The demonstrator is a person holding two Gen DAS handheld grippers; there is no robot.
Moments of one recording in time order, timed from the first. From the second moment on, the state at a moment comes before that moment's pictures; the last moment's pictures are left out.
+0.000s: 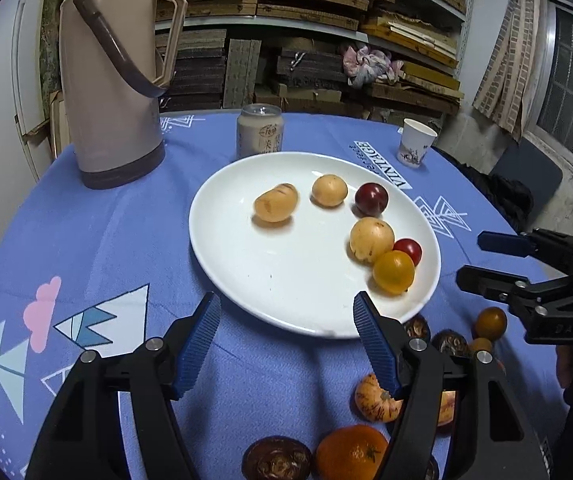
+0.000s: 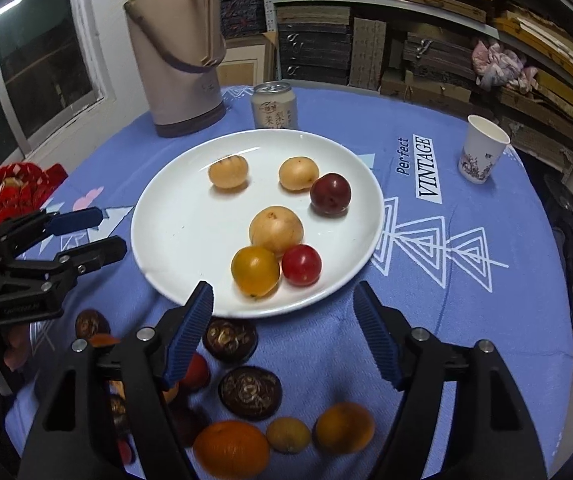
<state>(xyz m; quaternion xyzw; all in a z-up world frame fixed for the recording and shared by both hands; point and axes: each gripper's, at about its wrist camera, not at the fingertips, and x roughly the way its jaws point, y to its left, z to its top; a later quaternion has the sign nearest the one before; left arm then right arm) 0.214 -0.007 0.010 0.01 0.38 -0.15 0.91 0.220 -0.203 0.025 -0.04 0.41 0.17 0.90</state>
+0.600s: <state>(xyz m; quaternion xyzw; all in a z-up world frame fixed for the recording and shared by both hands) 0.183 -0.019 -0.005 0.08 0.42 -0.16 0.89 0.169 -0.184 0.015 -0.15 0.42 0.21 0.87</state>
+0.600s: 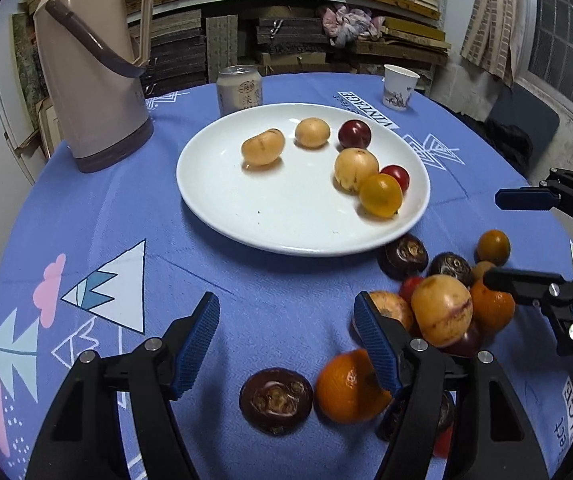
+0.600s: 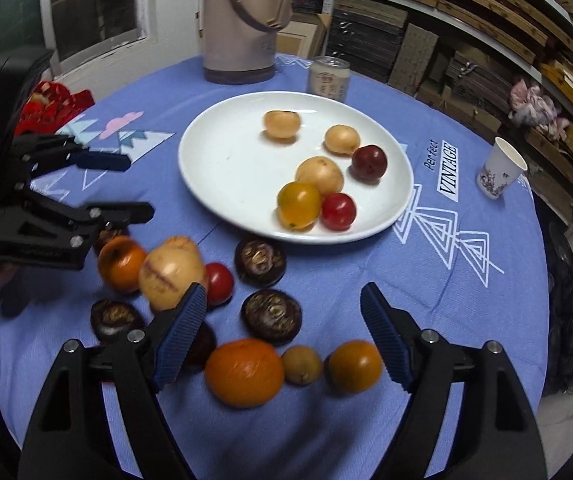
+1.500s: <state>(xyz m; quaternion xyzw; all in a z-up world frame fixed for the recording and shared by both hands) 0.151 -0.001 -0.006 0.07 0.42 -0.19 0.89 0.136 -0.179 -0.020 -0.21 0.45 0.23 0.84</state>
